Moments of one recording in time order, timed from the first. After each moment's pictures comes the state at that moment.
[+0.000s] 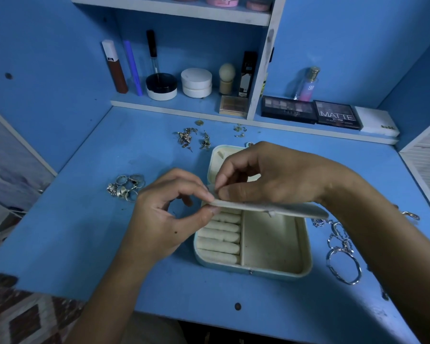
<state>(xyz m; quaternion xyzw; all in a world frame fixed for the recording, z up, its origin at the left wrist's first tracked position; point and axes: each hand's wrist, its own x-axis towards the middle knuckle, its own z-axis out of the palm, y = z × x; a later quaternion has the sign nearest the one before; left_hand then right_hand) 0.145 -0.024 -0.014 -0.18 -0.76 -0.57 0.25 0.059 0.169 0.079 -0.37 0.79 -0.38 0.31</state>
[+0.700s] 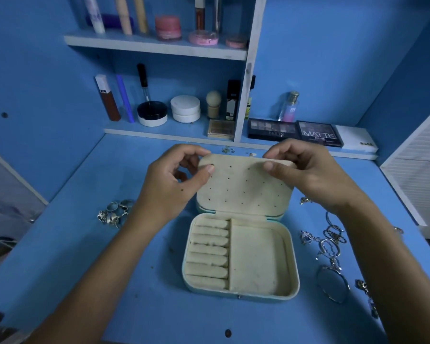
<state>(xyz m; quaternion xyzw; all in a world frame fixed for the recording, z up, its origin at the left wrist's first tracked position) 0.073 -0.017 0.012 -0.09 -0.79 -0.57 0.23 0.033 0.232 0.058 -0.22 0.78 -0.58 0.06</state>
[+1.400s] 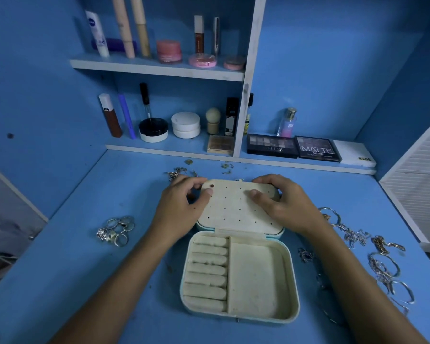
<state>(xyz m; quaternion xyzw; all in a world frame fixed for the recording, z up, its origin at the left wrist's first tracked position) 0.050 -0.012 -0.020 0.01 -0.88 -0.44 0.17 0.004 0.225 -0.010 -0.13 0.88 -0.46 0.01</state>
